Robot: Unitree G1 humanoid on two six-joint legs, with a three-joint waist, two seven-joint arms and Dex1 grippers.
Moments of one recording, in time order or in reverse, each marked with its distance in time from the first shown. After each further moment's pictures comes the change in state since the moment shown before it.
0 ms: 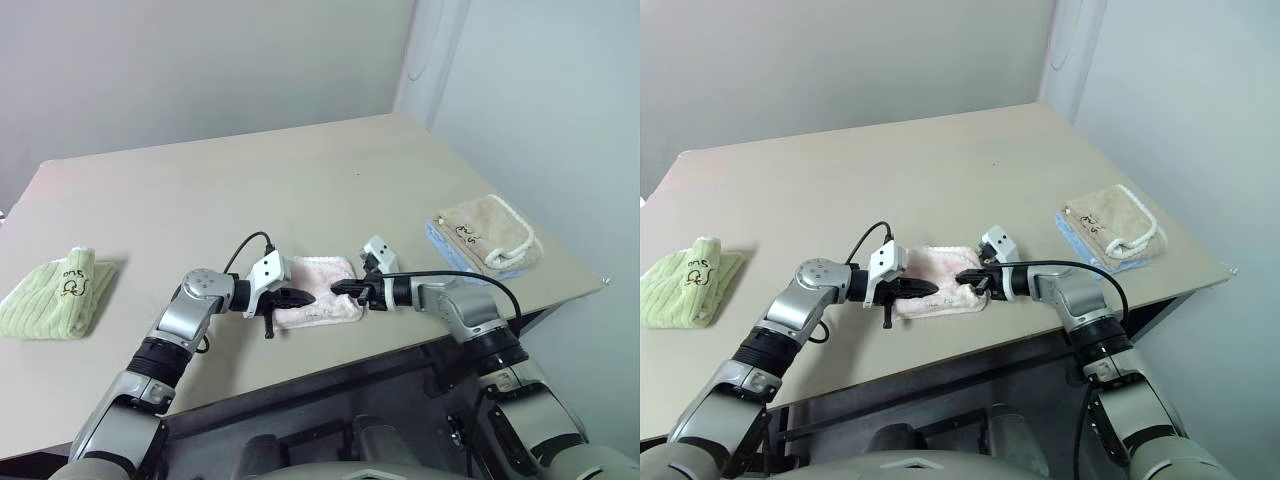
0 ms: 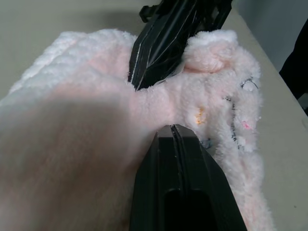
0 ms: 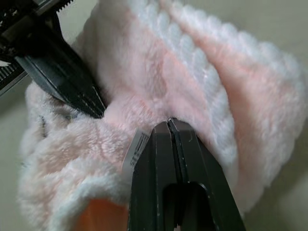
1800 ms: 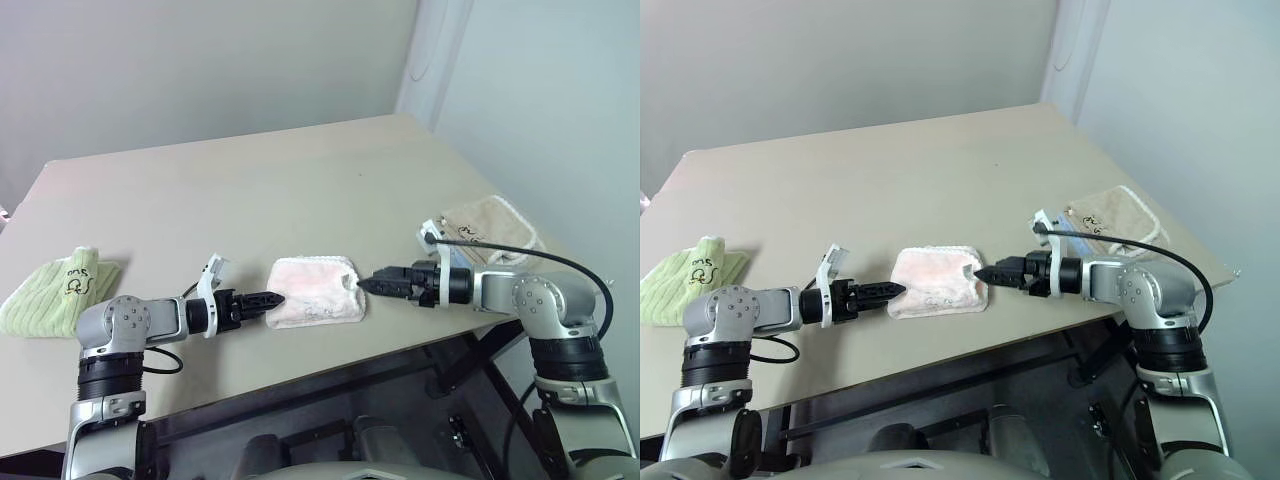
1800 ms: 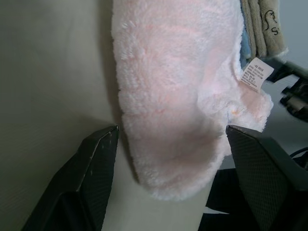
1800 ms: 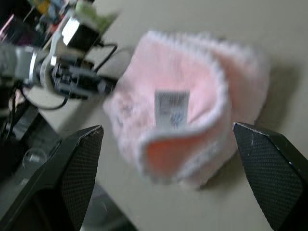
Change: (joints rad) left arm 0.084 -0.054 0.559 -0.214 -0.593 1.354 0.535; right arm 0.101 -0.208 -0.267 -0.381 0.405 0.561 -0.071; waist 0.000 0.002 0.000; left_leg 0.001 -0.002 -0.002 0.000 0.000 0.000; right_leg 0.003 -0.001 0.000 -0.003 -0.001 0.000
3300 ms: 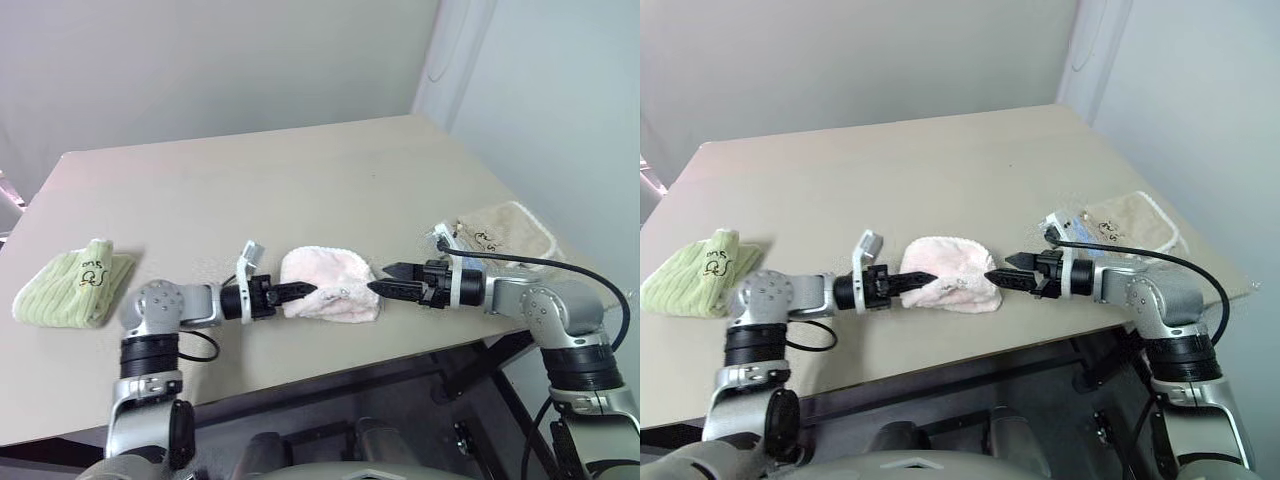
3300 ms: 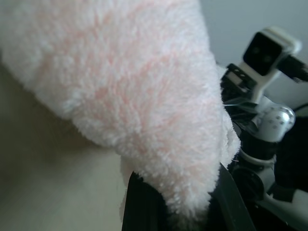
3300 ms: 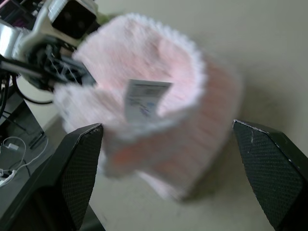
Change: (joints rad) left arm -0.131 -0.062 0.062 -0.019 -0.133 0.082 -0.006; right arm 0.043 -0.055 -0.026 0.002 -0.035 -0.192 0.072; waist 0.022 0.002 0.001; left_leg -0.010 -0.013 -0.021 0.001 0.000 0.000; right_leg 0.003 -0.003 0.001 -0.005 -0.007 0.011
